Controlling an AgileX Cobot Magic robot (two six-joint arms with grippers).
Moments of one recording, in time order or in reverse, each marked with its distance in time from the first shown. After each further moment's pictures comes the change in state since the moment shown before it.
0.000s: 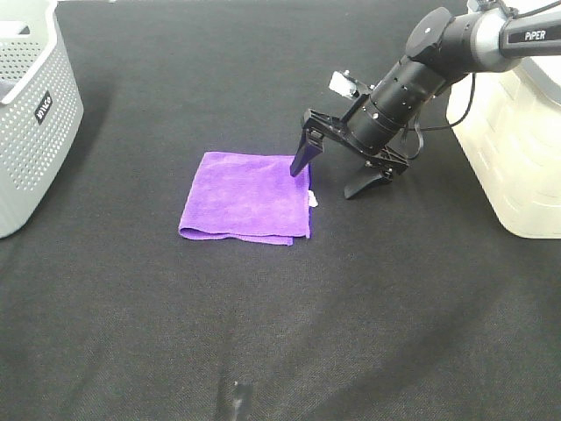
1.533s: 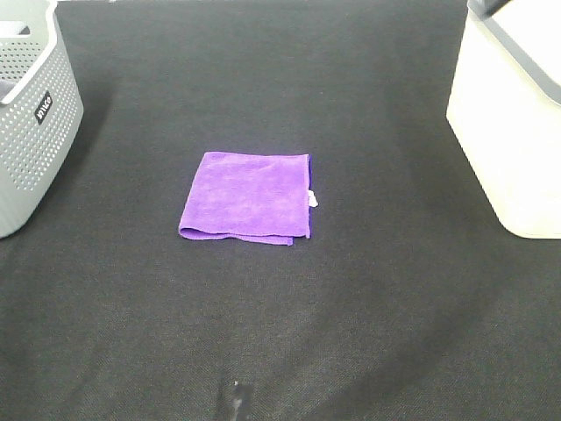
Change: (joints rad) left arm 0.000 0.000 0.000 0.000 0.000 0.000; right arm -0.166 -0.934 0.406 -0.230 0.177 0.047
